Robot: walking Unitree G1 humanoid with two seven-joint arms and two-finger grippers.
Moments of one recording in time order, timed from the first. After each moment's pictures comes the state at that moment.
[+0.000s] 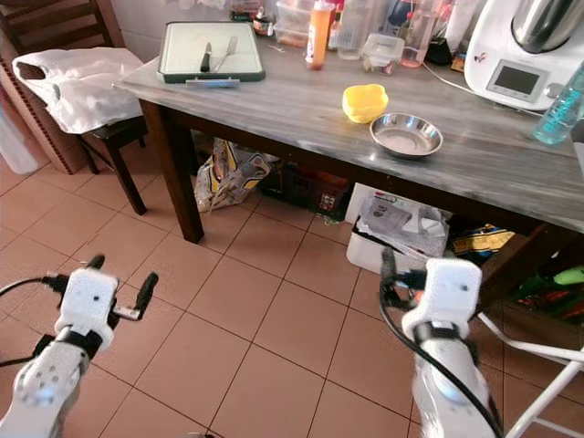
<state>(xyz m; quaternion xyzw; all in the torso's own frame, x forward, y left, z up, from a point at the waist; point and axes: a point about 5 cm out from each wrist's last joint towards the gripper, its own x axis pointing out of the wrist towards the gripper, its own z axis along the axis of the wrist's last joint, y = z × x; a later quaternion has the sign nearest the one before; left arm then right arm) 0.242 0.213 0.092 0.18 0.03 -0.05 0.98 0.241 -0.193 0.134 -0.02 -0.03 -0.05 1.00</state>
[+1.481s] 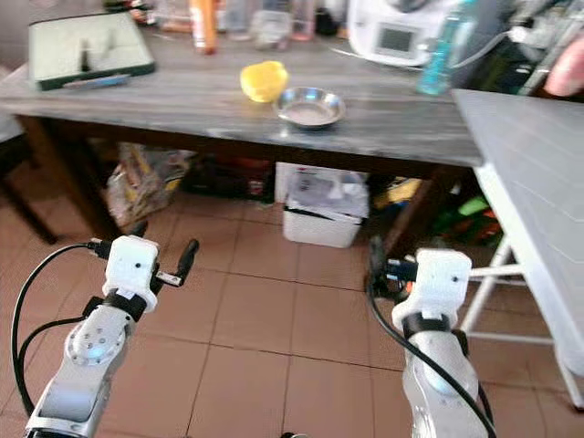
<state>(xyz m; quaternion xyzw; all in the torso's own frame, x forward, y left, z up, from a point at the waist) 0.280 0.163 0.112 0.14 -0.04 -0.09 0.99 0.241 -0.185 0.141 -0.01 -0.04 -0.04 1.00</state>
